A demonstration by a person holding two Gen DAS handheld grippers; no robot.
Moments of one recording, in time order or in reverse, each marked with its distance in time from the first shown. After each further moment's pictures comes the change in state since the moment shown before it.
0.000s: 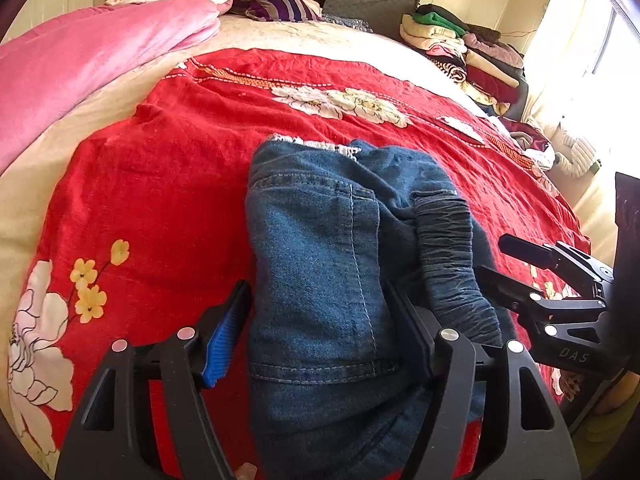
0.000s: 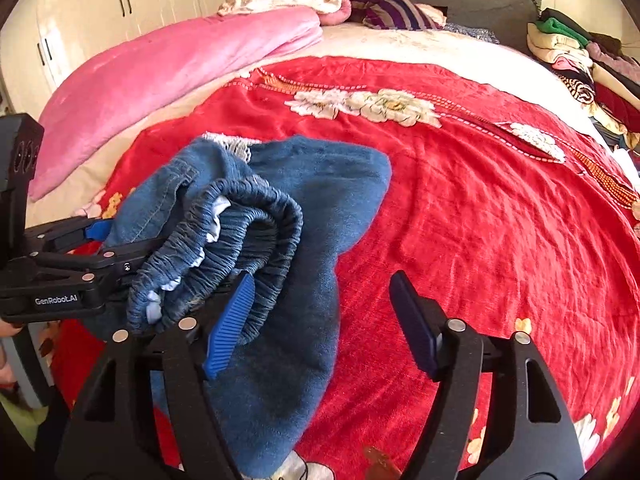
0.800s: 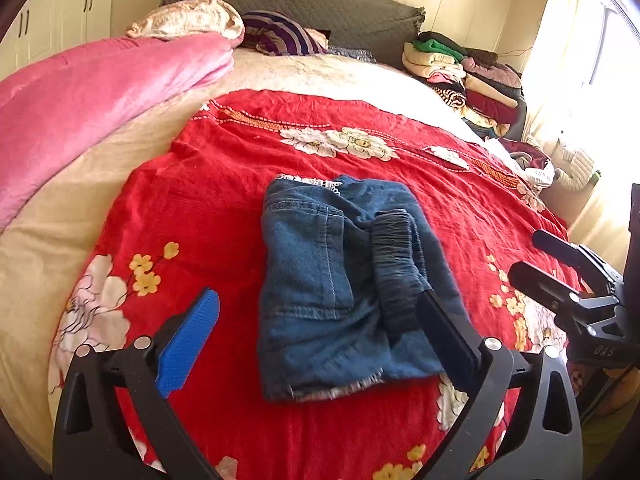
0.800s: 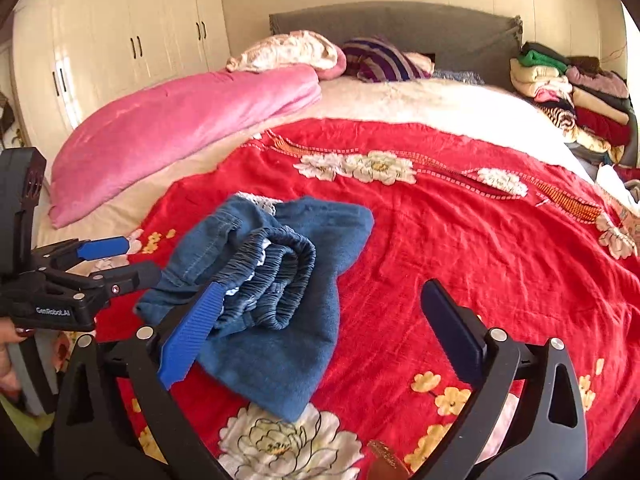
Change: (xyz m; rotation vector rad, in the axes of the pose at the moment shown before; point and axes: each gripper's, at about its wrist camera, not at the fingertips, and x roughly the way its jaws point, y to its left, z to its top) left arm -0.082 -0.020 -0.019 0.003 -0.115 0.049; right arm -0.087 0.003 -0.011 0.003 -0.193 0.002
